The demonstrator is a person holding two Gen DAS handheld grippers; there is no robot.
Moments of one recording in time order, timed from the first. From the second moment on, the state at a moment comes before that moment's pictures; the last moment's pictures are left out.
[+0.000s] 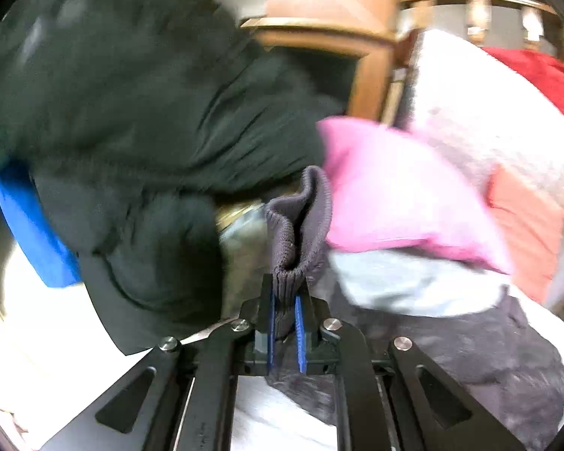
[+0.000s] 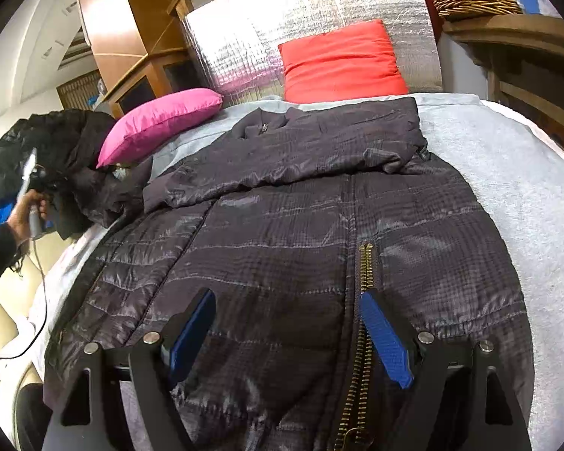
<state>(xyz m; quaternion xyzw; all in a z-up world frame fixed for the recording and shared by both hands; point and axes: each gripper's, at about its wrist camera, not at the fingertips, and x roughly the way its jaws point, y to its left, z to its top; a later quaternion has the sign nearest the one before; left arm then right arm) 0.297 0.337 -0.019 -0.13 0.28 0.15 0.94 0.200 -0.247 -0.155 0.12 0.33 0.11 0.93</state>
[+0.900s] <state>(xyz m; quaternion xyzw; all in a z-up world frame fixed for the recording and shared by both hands) 0.302 -0.119 0.024 -0.05 0.34 -0.17 0.92 0.180 -0.278 -0.121 0.21 0.26 0.14 0.93</state>
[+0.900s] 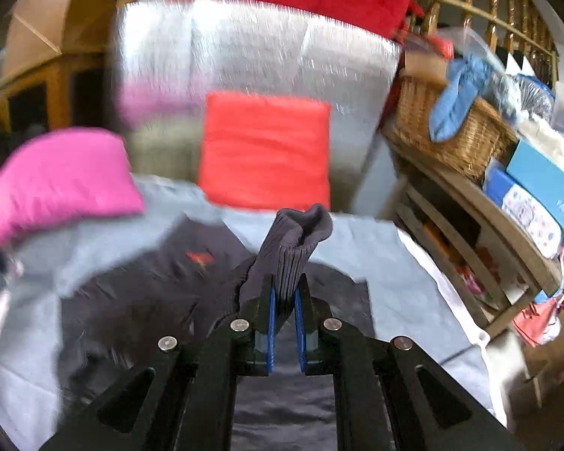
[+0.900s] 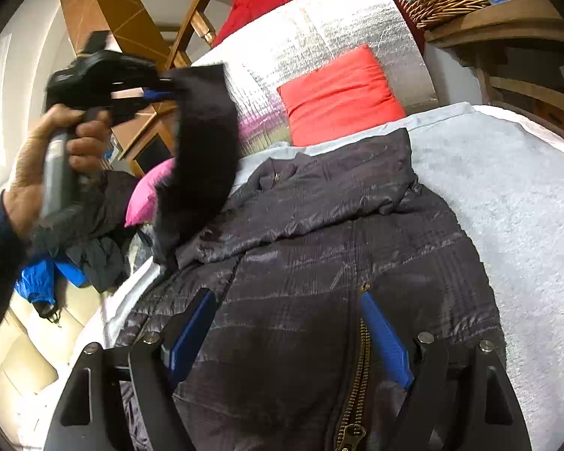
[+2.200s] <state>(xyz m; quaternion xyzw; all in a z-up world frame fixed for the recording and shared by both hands) 0.188 0.144 -0.175 -0.26 0.34 -0.03 0.90 0.367 -0.304 -0.156 0.53 0.36 0.12 0.76</state>
